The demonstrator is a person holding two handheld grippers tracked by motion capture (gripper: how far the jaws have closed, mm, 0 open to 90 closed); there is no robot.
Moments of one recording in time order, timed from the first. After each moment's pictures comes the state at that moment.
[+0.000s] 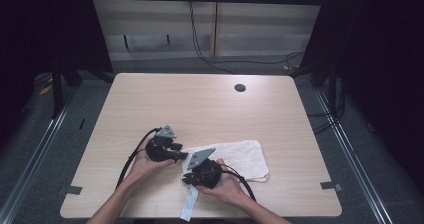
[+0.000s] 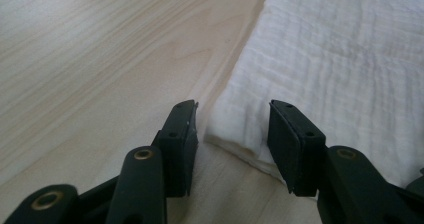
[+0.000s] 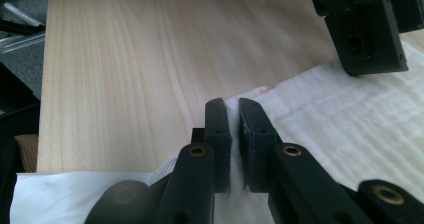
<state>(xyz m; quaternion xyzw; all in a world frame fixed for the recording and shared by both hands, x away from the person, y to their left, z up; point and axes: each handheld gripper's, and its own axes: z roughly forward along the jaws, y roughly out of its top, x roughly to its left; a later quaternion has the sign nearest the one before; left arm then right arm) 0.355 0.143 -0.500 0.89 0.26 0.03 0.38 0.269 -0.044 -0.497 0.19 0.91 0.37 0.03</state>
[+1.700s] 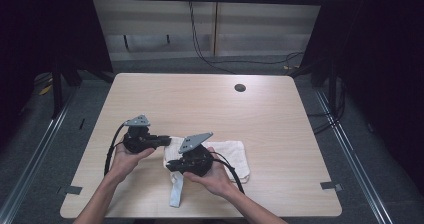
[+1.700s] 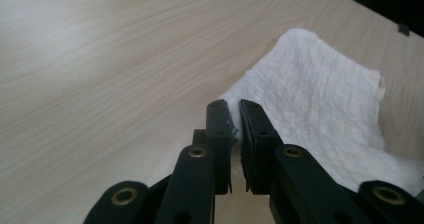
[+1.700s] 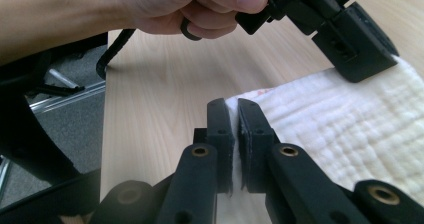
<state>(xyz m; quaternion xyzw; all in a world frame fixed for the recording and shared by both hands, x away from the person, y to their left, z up) 0.360 0.204 -0.458 0.83 0.31 0.02 0.47 0.283 -0.021 -0.448 0.20 0.86 0.47 0.01</state>
